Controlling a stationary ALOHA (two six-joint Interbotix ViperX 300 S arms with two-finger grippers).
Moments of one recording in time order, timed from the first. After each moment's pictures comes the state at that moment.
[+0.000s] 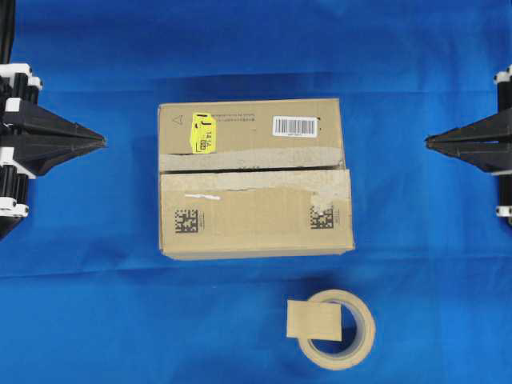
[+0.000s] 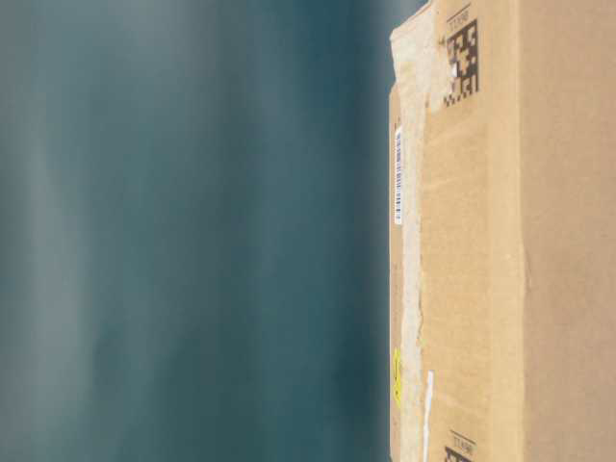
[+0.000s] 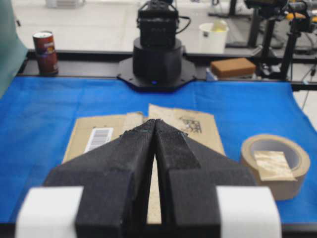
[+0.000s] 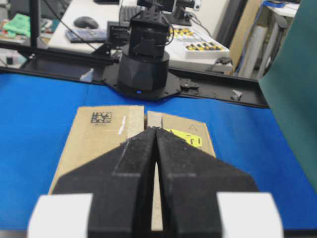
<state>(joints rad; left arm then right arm) 0.00 -0.97 1.18 0.00 -0.29 0.00 0.00 -0.96 1.19 0.00 -0.29 0.00</state>
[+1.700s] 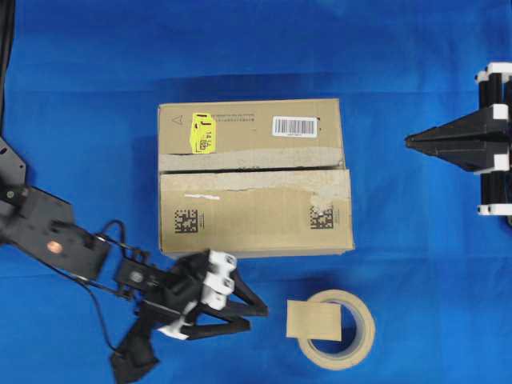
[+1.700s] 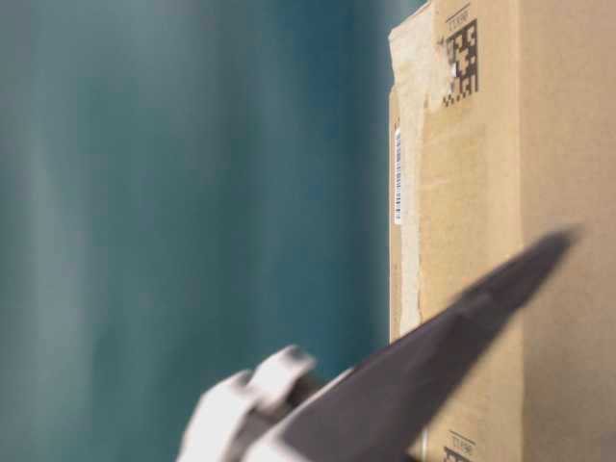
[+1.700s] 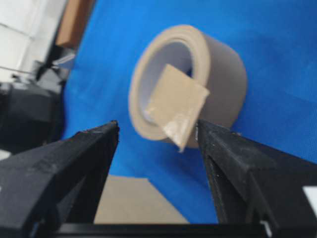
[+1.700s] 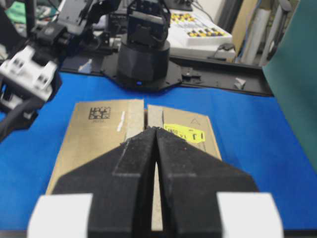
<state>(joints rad) -0.39 0.15 0.69 -0.04 -0.51 1.08 -0.01 -0.85 1.14 0.02 -0.30 0.02</state>
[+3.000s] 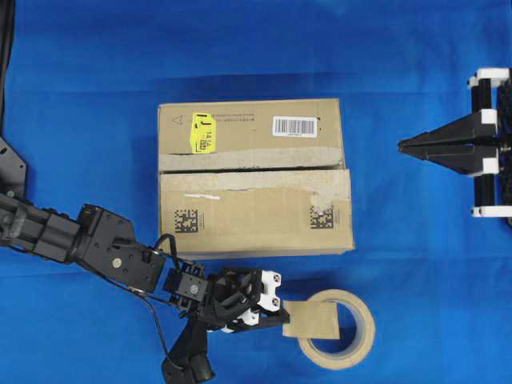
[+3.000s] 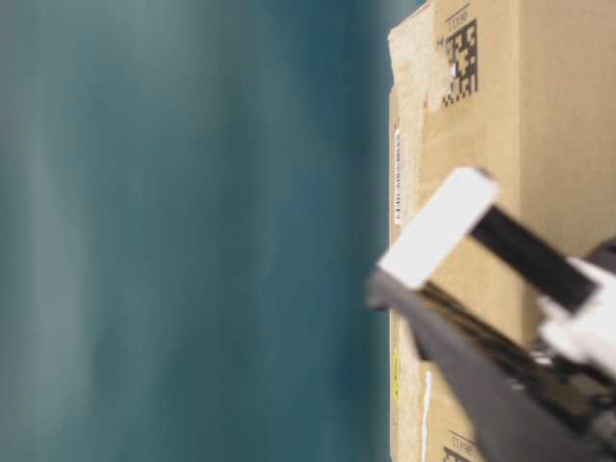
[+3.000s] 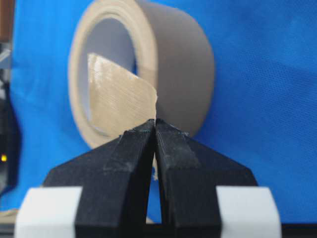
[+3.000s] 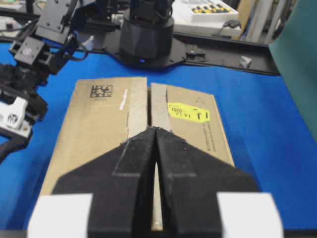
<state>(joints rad) -0.36 0.31 0.51 -0.04 -0.34 1.21 -0.01 -0.83 1.14 0.02 -0.26 0.02</state>
